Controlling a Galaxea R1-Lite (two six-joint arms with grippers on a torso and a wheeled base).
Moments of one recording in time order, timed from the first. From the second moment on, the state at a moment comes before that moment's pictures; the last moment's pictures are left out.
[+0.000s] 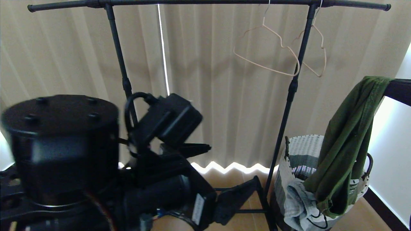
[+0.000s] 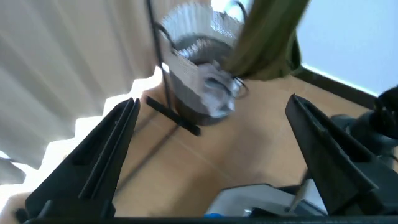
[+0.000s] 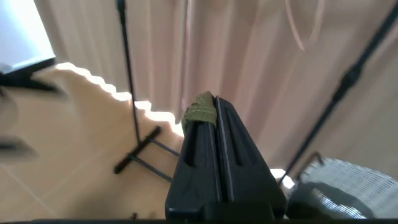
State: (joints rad) left arm -0.99 1.50 -0.82 -0.41 0.05 -0.05; right arm 0.58 1.08 -0.98 -0.02 -0.05 0.01
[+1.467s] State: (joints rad) left arm -1.15 2.09 -1.30 -0.37 0.29 -0.22; right arm 0.69 1.12 -1.06 -0.03 -0.05 0.04
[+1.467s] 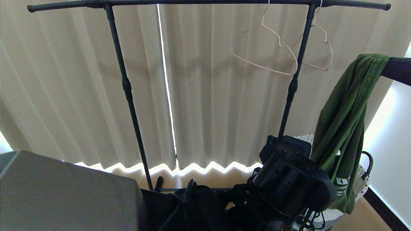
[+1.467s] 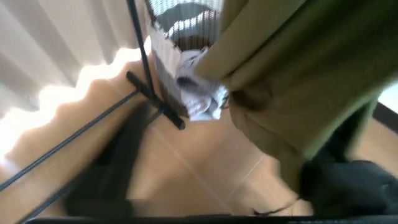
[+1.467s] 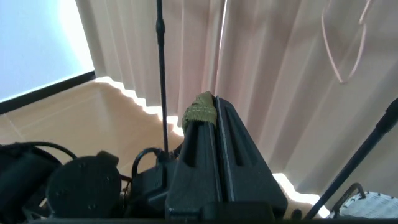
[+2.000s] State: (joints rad) left arm -1.15 1.82 -1.07 -0.38 0.38 -0.19; right arm 0.69 1.11 -1.06 -0.05 -0.05 0.04
